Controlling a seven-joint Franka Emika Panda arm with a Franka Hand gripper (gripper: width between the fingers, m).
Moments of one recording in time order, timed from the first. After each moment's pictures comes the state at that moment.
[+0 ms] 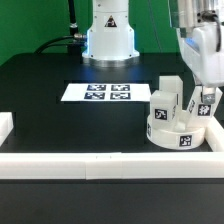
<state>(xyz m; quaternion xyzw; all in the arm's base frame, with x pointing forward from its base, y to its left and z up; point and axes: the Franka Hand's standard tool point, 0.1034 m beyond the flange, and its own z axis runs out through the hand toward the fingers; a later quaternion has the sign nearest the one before) 0.567 0.134 0.072 -0.62 0.78 0.03 0.09</state>
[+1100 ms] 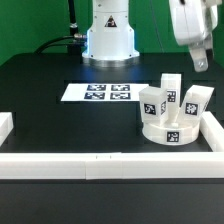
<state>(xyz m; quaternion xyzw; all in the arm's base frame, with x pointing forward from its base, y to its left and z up) 0.573 0.125 0.141 -0.55 0.82 0.05 0.15</state>
